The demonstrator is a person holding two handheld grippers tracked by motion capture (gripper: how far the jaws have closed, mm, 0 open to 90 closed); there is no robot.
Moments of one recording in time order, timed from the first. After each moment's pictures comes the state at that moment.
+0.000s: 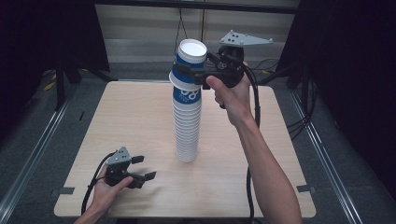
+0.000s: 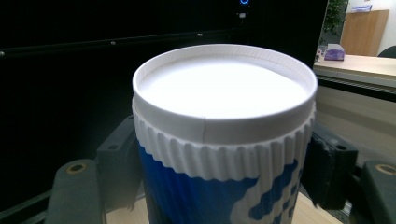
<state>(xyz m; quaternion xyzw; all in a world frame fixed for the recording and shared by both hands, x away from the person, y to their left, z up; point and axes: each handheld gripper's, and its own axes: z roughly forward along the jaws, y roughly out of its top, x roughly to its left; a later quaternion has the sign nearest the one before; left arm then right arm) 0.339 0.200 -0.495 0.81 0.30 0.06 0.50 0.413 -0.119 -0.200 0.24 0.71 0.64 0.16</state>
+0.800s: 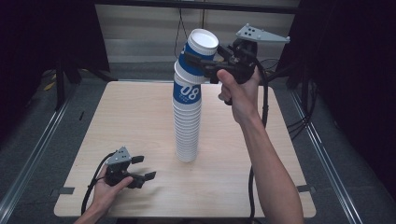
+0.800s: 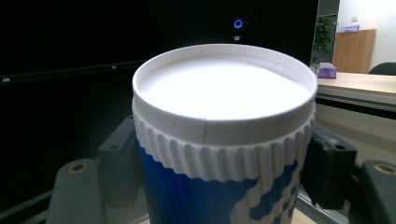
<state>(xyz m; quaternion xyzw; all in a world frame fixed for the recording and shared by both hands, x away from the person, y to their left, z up) 0.339 0.200 -0.495 0.81 0.30 0.06 0.50 0.406 -0.137 -0.186 0.25 0.67 0.68 0.17</state>
